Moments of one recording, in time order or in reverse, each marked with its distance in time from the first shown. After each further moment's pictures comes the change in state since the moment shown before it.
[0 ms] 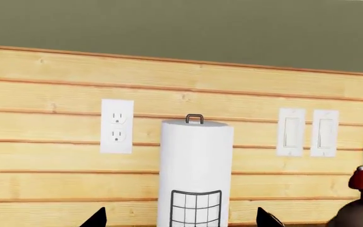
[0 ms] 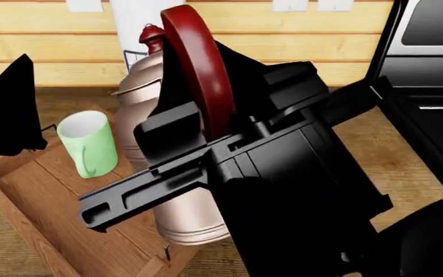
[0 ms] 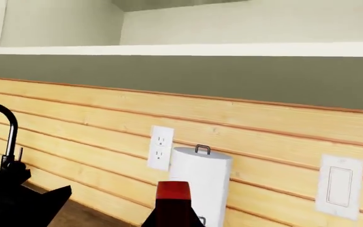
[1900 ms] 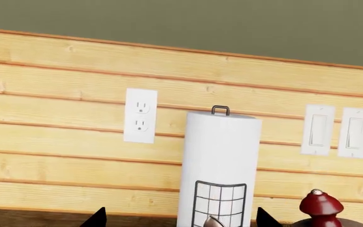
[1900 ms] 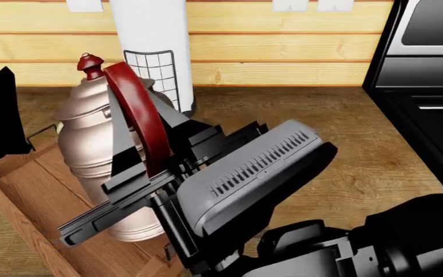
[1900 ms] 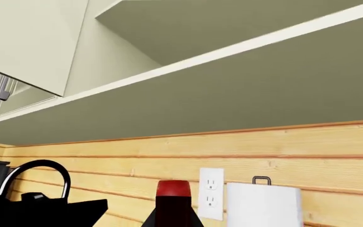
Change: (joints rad) left arm 0.144 0.031 -0.118 -0.016 0.129 -0.004 0.122; right arm -0.765 -0.135 0.185 0.369 -0.796 0.073 -0.340
